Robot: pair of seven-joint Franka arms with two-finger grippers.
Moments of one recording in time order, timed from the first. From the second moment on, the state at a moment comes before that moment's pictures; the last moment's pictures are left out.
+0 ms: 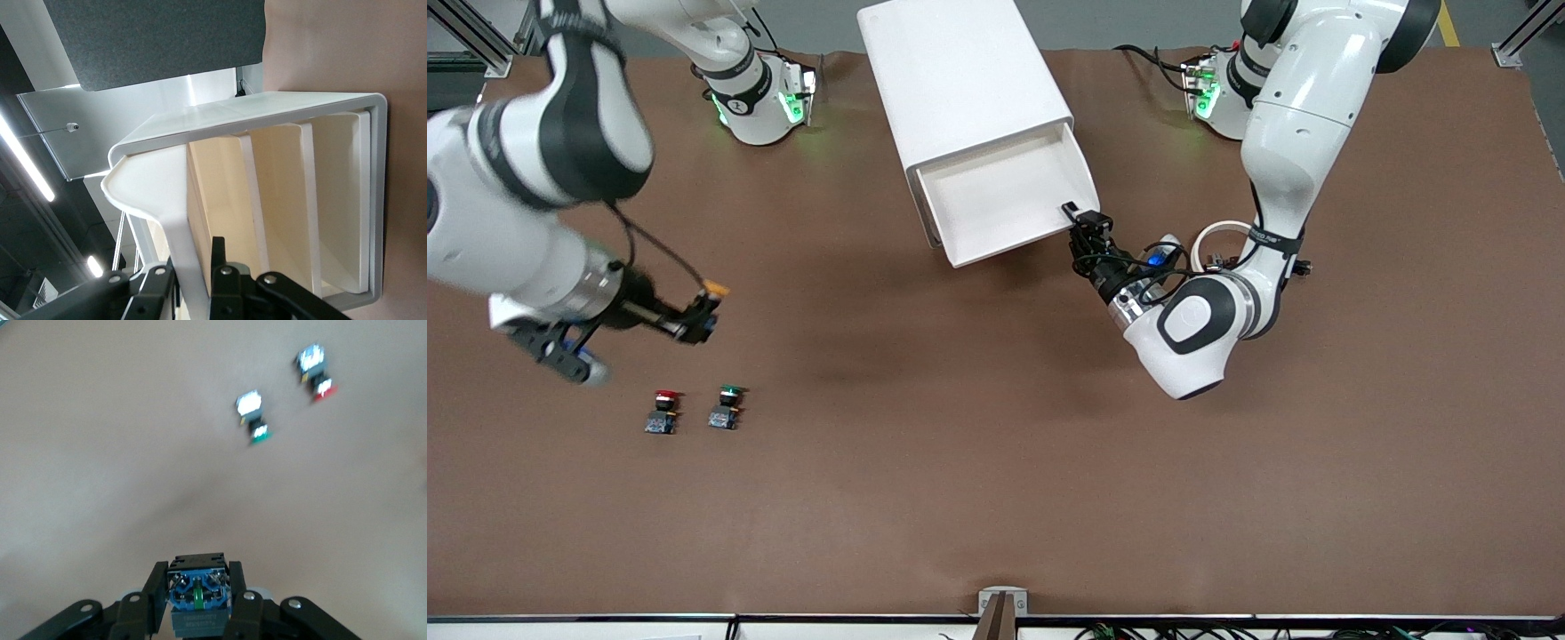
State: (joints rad) left arm -0.38 0.78 -0.01 -1.50 -1.00 1.16 -2.10; right arm 0.28 0.16 -0.10 -1.65 0.14 1.77 0.72
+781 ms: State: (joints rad) left arm -0.36 0.78 -0.01 -1.48 -1.00 1.16 -2.08; right arm 0.87 0.10 -0.09 -1.70 0.02 1.79 1.52
